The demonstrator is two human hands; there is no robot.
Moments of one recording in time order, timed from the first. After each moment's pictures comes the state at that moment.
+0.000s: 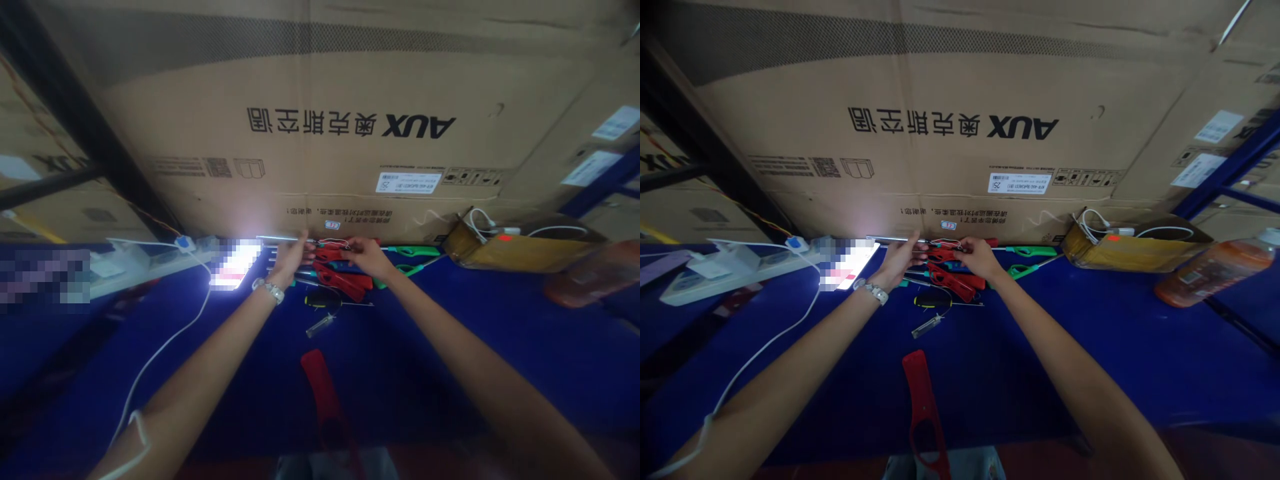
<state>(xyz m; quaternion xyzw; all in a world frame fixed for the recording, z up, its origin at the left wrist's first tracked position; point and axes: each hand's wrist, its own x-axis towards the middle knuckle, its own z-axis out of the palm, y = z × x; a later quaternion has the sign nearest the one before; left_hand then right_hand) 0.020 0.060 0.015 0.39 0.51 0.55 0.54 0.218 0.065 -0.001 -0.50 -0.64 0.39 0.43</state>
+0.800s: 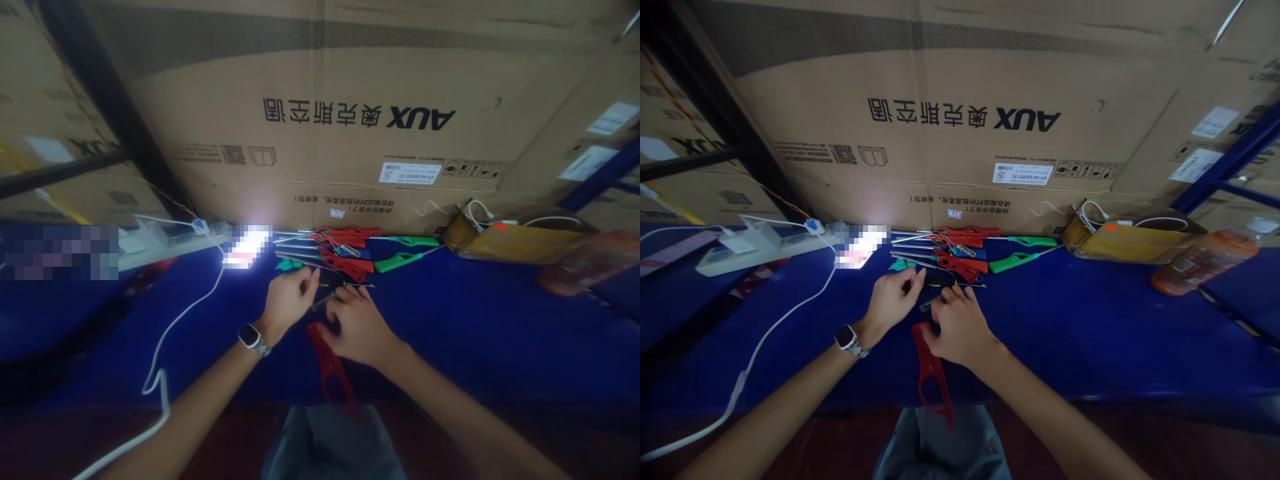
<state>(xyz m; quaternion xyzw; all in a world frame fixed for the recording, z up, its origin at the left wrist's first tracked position) -0.006 -0.062 -0.013 0.75 0.56 0.34 0.06 0.162 -0.113 0.004 -0.49 -0.85 0.04 0.16</state>
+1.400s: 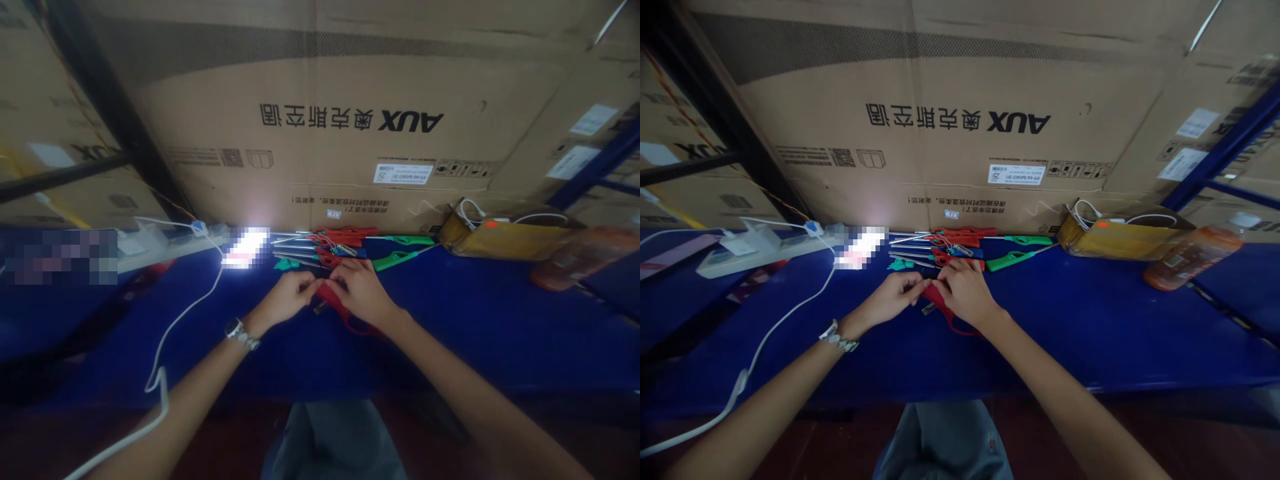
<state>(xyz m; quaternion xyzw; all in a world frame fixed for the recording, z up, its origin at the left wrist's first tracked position) -0.016 -0.053 -0.006 0.80 0.46 0.27 0.28 0.180 -0.067 0.011 -0.50 -0.83 0.04 0.24</state>
